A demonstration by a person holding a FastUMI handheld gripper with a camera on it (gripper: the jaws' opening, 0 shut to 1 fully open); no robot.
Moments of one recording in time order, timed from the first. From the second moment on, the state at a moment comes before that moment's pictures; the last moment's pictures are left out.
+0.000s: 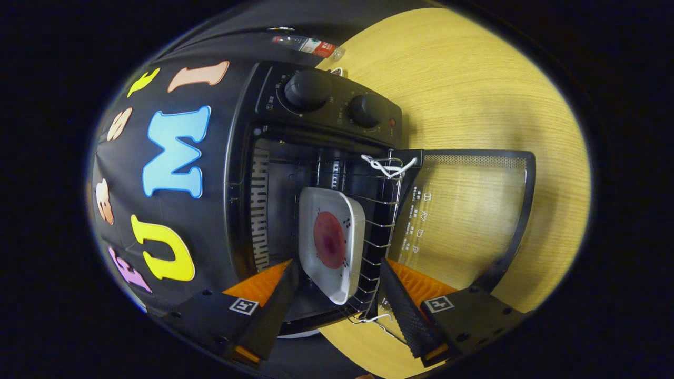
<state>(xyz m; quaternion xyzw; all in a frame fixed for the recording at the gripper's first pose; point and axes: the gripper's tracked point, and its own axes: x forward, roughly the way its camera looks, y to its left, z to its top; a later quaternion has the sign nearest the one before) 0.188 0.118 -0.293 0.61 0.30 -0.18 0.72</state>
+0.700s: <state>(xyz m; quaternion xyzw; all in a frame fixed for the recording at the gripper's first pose) 0.099 0.135 -0.276 0.35 0.41 -0.03 0.84</state>
